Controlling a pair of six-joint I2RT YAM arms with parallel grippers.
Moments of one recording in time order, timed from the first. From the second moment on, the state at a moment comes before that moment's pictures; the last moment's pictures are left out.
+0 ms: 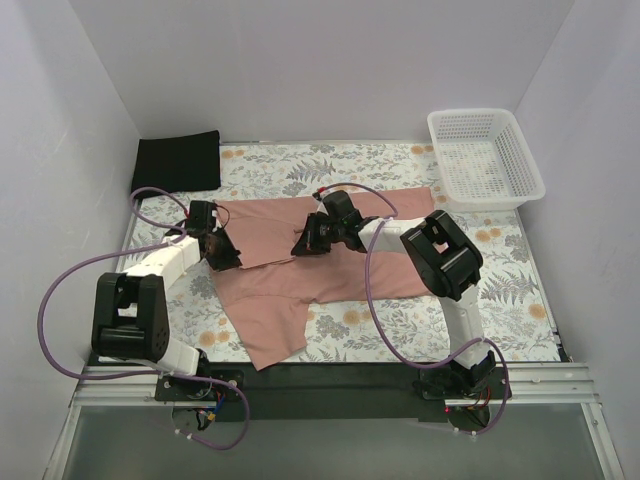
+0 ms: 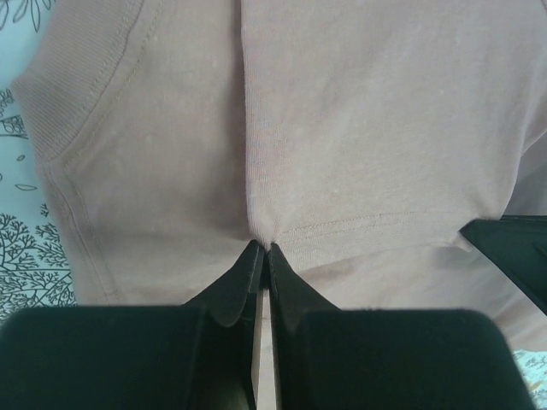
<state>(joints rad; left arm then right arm) -0.09 1.48 0.83 -0.43 0.11 -0.61 0.70 2.12 1.28 0.16 -0.48 0.81</state>
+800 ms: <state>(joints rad) -0.09 1.36 0.77 -0.49 0.03 -0.73 0.70 2.09 1.29 0.05 -0.53 0.68</state>
